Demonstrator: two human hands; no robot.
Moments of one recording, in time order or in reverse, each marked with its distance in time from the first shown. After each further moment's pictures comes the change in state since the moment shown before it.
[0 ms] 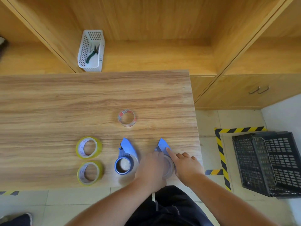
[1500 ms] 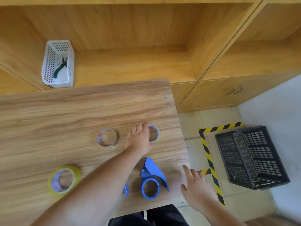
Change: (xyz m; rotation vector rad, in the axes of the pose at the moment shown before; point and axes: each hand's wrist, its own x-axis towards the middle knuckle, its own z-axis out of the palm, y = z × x) left_hand 0.172 -0.035 -0.069 -0.110 0.097 -0.066; right_hand -0.028 0.043 -0.008 0.352 -0.066 0.378
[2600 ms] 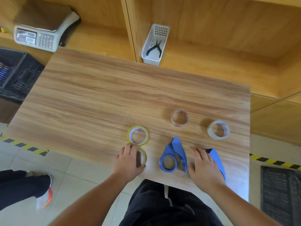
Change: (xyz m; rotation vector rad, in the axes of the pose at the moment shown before) left_hand -0.271 -0.237 0.053 -0.168 0.077 -0.435; right_hand -0.017 -0.183 0.042 -0.149 0.128 -0.386
